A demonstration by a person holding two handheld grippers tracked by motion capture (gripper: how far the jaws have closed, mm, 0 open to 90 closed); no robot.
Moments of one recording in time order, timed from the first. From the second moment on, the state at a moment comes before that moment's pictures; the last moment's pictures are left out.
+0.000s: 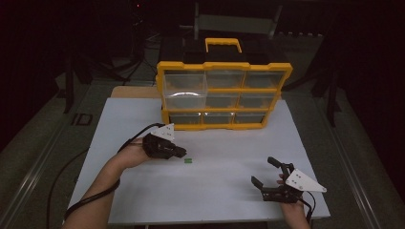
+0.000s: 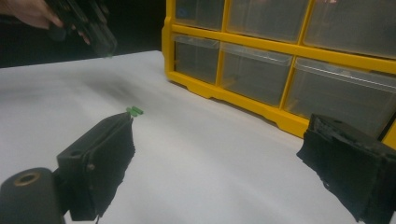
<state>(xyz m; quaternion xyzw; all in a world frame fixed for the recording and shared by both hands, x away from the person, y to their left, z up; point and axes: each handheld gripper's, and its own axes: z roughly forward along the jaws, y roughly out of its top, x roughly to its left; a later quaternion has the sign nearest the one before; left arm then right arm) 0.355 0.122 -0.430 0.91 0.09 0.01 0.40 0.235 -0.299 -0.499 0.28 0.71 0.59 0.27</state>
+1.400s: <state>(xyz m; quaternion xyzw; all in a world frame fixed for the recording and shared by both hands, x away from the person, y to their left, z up) 0.346 0.128 -0.285 0.88 0.04 0.04 0.47 0.234 -0.301 -0.497 0.27 0.71 0.59 0.27</state>
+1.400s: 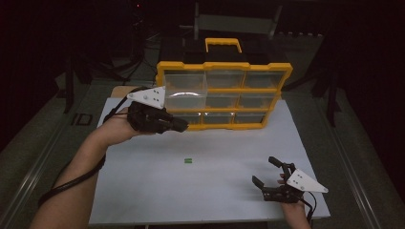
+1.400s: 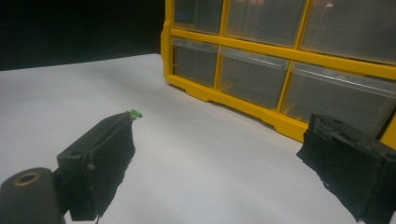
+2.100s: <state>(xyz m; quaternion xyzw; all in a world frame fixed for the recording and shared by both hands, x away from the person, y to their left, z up) 0.372 0.130 -0.237 0.86 0.06 0.08 0.51 0.234 -0.301 -0.497 0.28 0.71 0.59 0.27</state>
